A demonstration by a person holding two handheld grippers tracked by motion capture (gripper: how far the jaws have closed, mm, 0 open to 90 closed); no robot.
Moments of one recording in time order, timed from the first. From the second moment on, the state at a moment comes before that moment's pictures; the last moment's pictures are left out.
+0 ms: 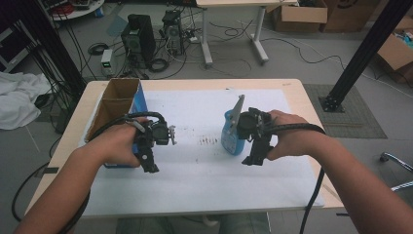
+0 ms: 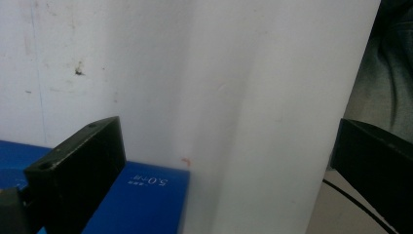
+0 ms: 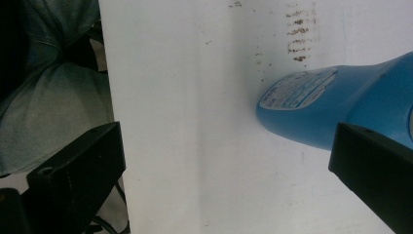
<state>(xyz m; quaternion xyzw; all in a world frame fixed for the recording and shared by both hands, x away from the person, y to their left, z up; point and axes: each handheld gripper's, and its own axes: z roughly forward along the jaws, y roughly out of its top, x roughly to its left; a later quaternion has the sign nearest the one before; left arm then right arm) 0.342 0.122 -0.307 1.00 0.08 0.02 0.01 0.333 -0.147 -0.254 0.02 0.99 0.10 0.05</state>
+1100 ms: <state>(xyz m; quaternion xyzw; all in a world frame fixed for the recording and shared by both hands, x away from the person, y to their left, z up) 0.341 0.127 -0.296 1.00 0.09 0.03 0.02 0.330 -0.135 -0.252 0.00 0.99 0.09 0.06</state>
